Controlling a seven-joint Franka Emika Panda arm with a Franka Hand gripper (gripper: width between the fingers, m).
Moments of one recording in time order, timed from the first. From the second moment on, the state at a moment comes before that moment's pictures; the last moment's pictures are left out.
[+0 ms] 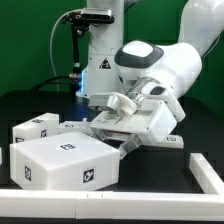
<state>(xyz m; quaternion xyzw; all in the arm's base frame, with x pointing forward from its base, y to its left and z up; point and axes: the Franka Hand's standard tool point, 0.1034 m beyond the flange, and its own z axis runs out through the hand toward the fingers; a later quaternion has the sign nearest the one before) 0.520 -0.016 0.020 0.44 0.75 -0.13 0.47</state>
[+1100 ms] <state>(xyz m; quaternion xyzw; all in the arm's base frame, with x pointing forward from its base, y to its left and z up) 0.535 -0.030 0.035 0.40 0.76 -0.15 0.49</state>
